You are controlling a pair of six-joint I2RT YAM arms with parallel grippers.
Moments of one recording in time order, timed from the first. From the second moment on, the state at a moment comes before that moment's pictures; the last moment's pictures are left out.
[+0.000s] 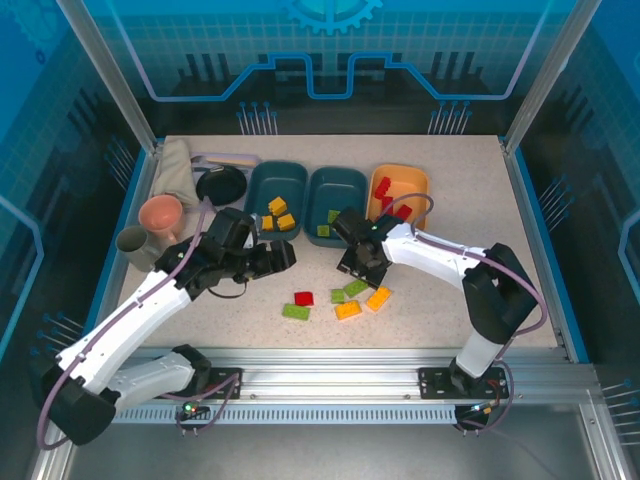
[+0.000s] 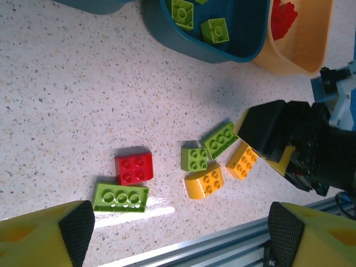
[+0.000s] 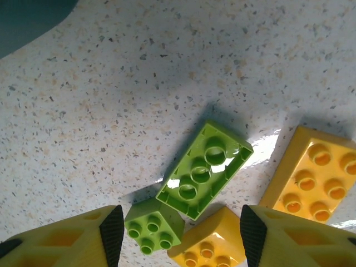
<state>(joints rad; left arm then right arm) -0.54 1.02 0.96 -0.81 0.17 -0.83 0.74 1.70 1.19 -0.88 0.03 1.28</state>
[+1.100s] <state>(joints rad) -0.56 0.96 0.95 -0.79 0.20 -0.83 0.71 1.83 1.14 -0.79 -0.06 1.51</state>
